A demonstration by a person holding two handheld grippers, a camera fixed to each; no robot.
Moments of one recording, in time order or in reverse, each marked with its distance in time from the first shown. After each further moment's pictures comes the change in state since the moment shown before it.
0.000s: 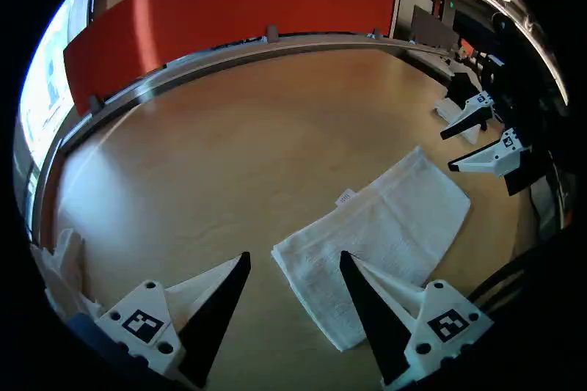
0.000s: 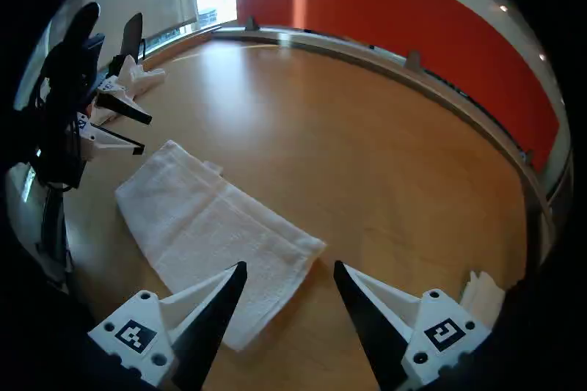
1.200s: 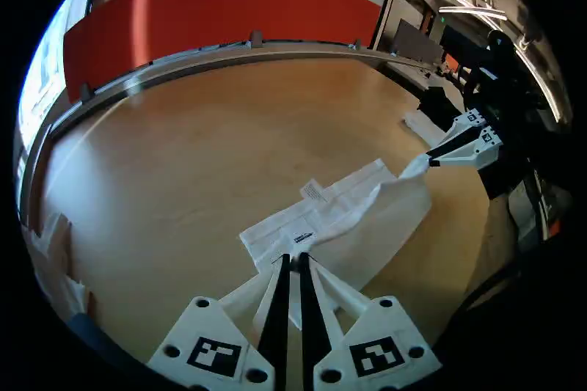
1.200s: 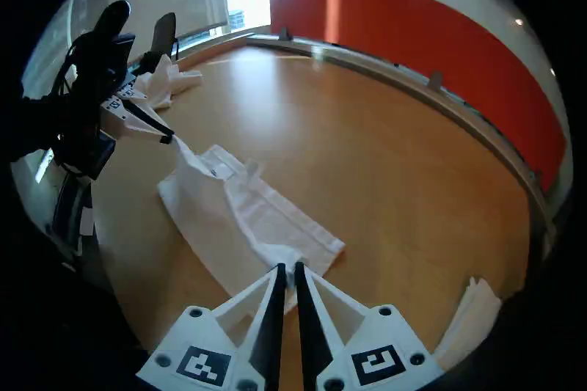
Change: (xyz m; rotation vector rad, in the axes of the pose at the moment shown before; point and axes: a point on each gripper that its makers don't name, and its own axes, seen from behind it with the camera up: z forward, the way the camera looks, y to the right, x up) left arm -0.005 0.033 -0.038 -0.128 0.013 -0.054; right arm 0.002 -0.033 -0.041 0.102 0.020 -0.069
